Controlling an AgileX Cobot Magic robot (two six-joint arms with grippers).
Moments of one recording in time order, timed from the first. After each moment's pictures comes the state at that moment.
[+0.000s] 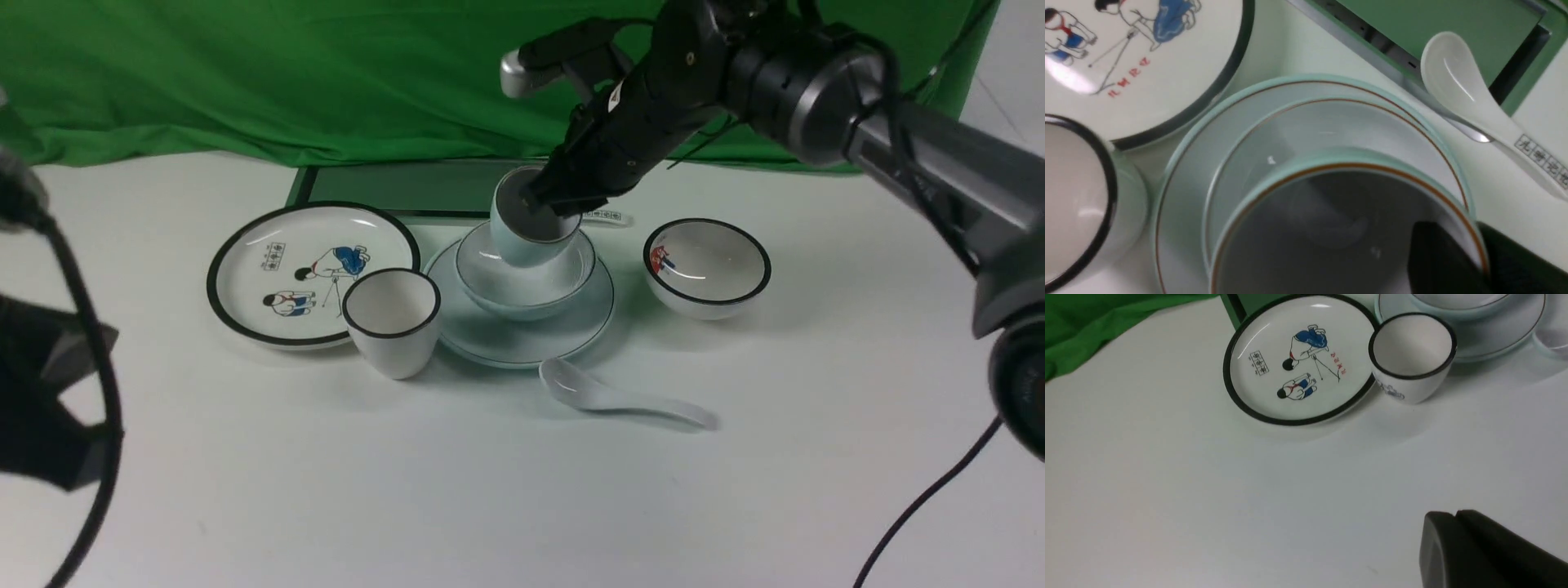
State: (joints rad) right arm 0.50 2.29 -2.15 0.23 0.82 -0.29; left arm -0.36 0.75 -0.81 0.18 0.83 0.07
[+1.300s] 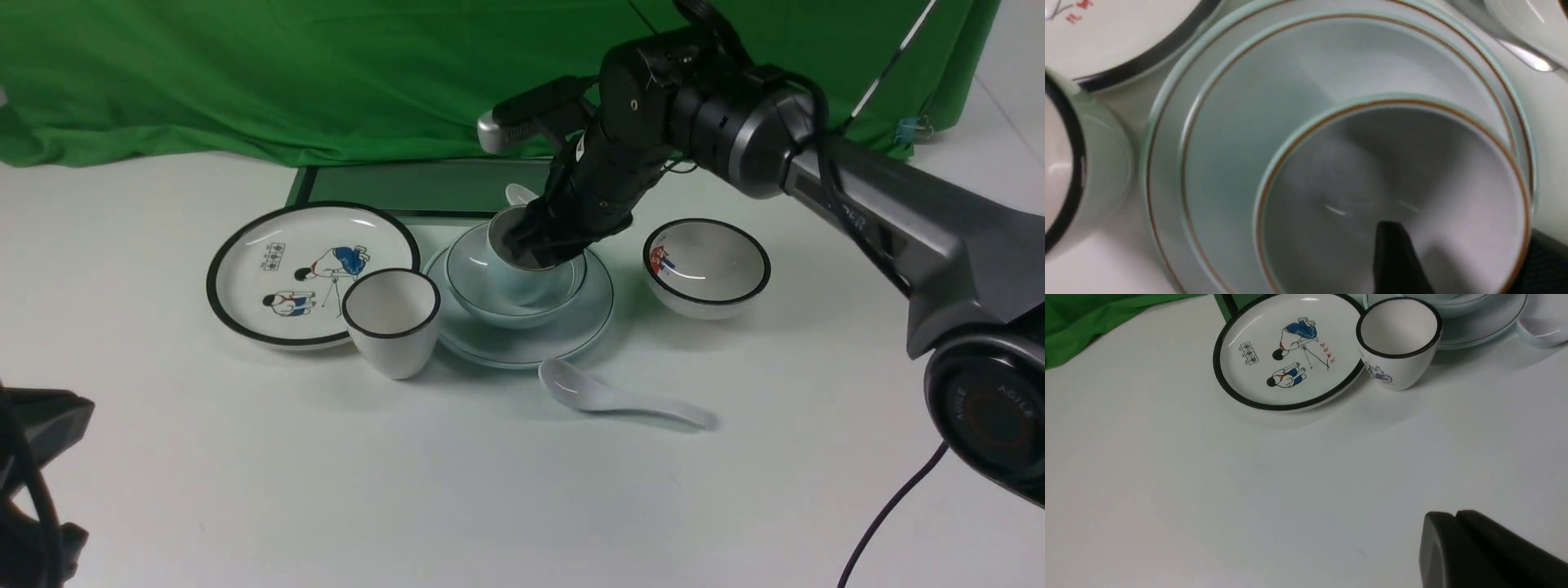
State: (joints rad) right arm 0.54 2.33 -2.19 0.13 0.95 -0.18; left arm -0.36 0.62 -0.69 0.16 0.80 0.07
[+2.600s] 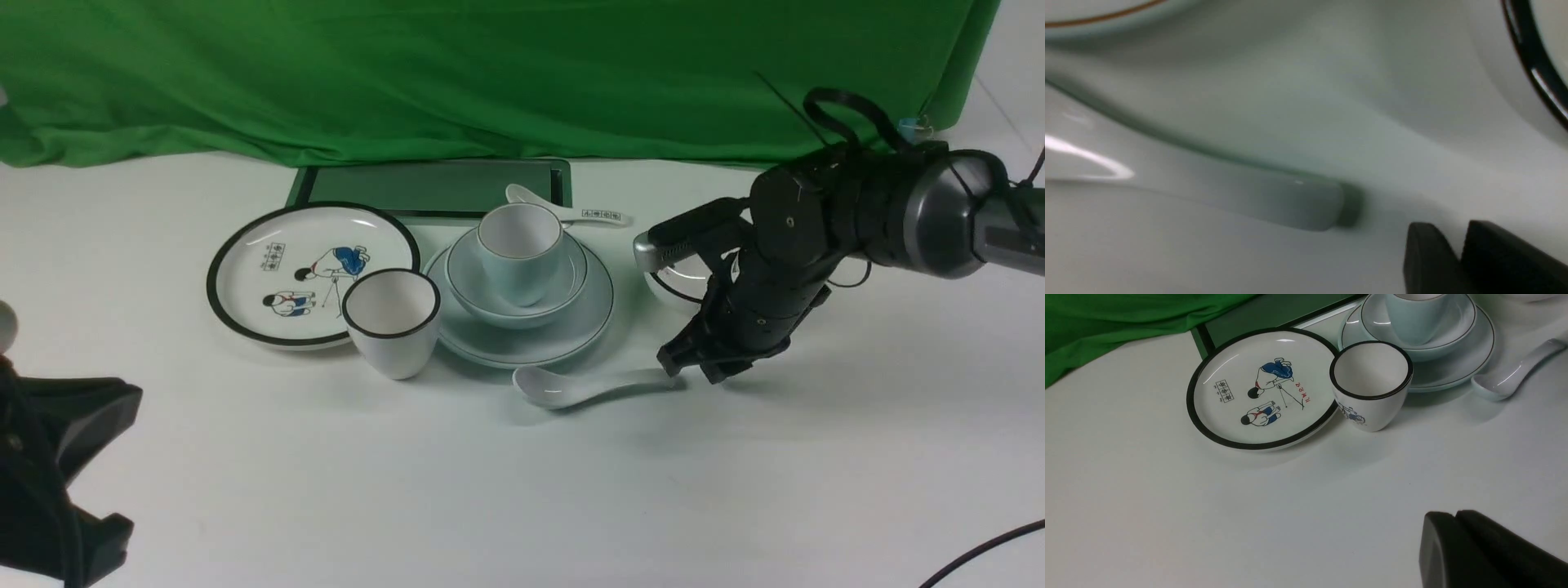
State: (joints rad) right arm 0.42 2.02 -1.45 0.04 0.73 -0.07; left arm -0.36 0.61 -0.61 0.11 0.61 0.07
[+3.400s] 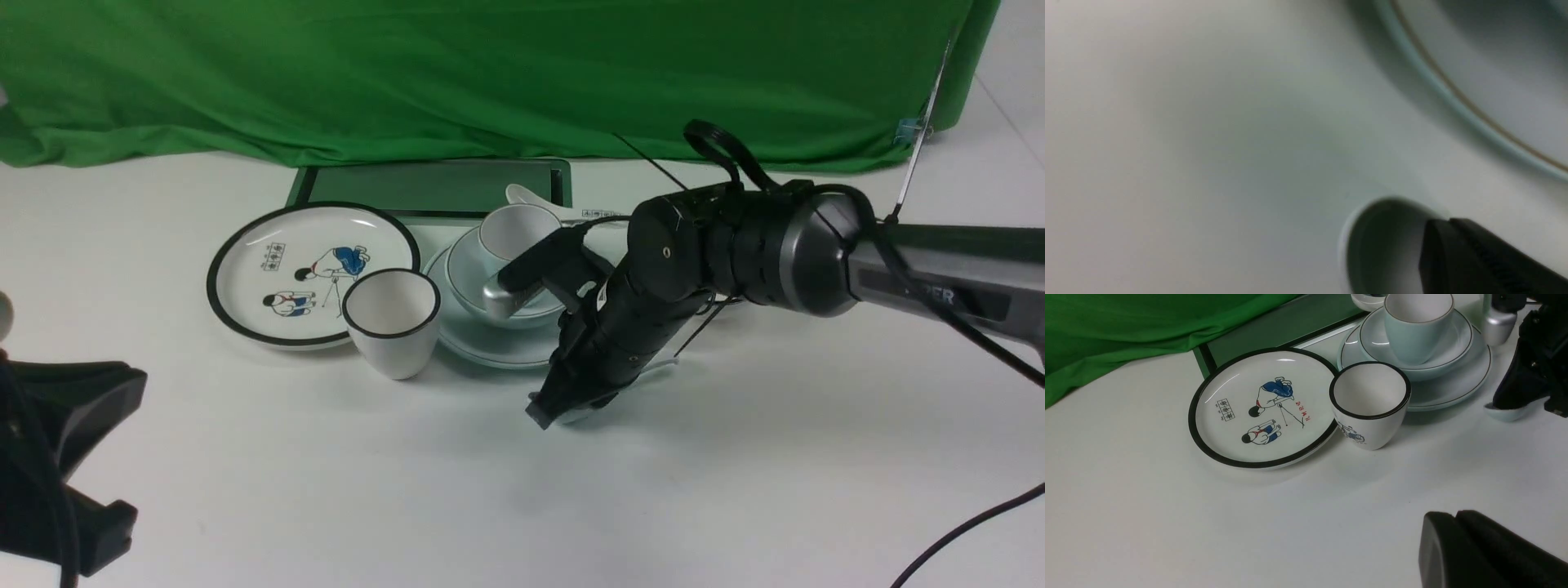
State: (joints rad) right arm 0.61 2.10 -1.51 0.28 0.66 -0.46; left arm -0.36 0.61 -0.61 0.11 0.57 0.07
